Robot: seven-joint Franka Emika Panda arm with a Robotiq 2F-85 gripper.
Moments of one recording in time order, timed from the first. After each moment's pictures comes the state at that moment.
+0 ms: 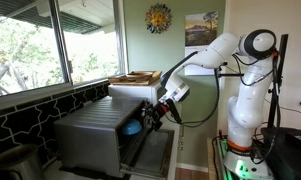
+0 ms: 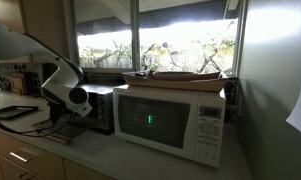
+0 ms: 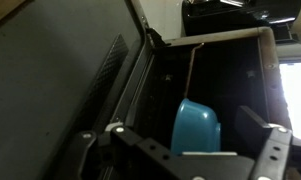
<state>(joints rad) 0.08 -0.29 0.03 -2.65 1.65 2.19 -0.58</state>
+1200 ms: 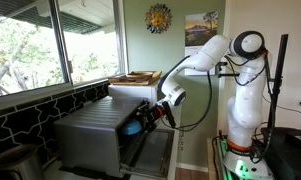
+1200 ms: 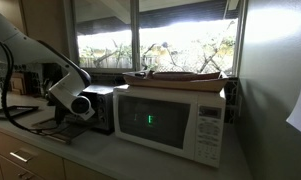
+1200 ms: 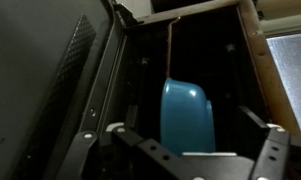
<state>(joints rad) 0.06 -0.18 0.04 -2.61 1.87 2.12 -0.70</state>
